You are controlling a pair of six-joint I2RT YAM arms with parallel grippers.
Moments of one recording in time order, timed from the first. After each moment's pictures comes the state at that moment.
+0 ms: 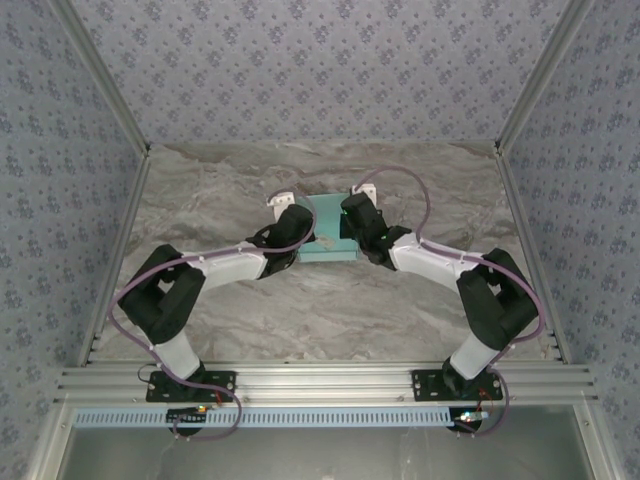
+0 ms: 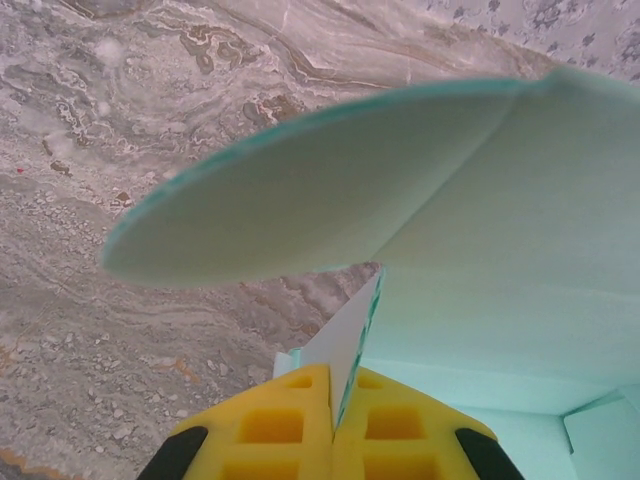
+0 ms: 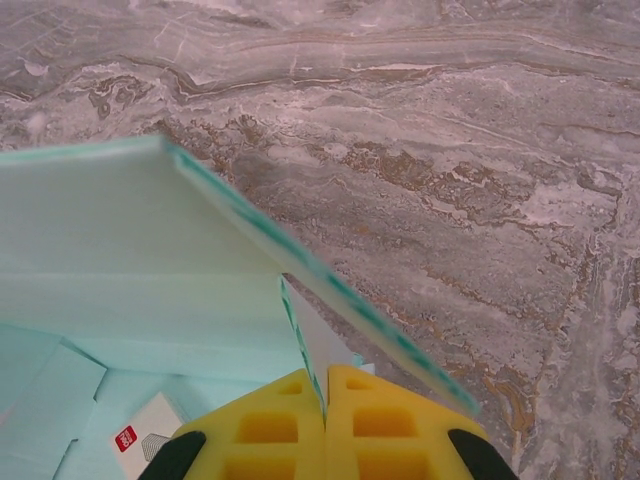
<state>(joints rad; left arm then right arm) -0.74 1.71 0.94 0.14 -0.47 -0.72 0.66 1.63 1.00 -0.03 0.40 0.42</state>
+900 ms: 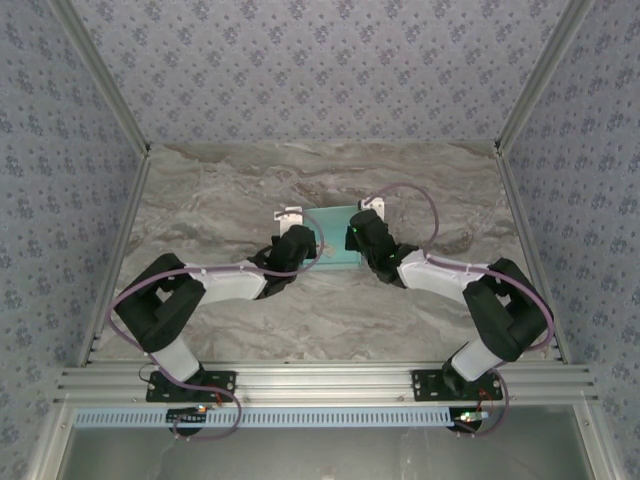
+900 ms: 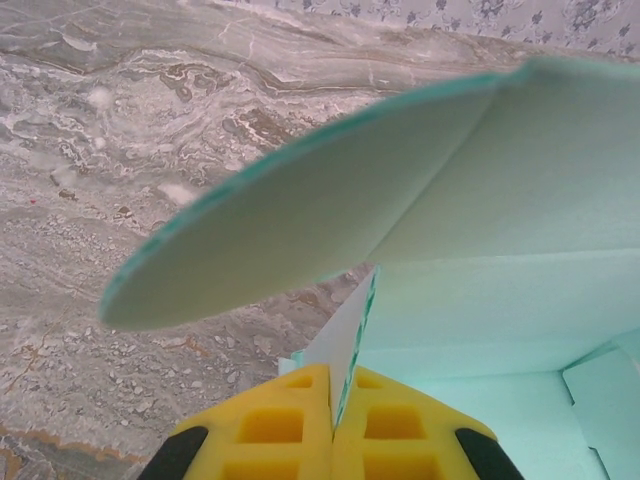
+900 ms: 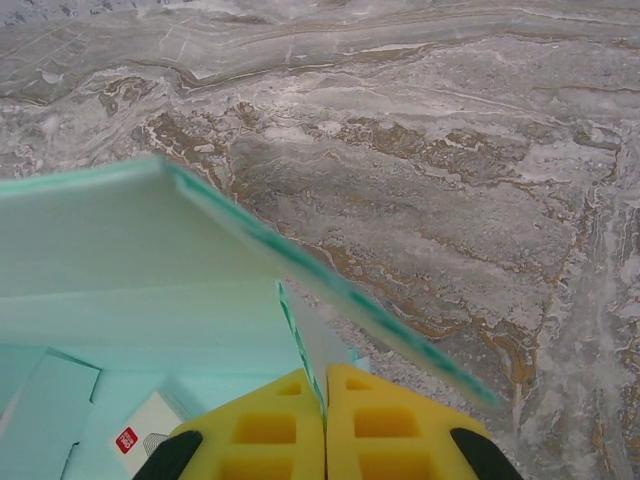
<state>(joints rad) -0.83 1.66 0.79 0.33 -0.57 -0.54 0.67 1.56 0.81 0.14 0.40 0.48</state>
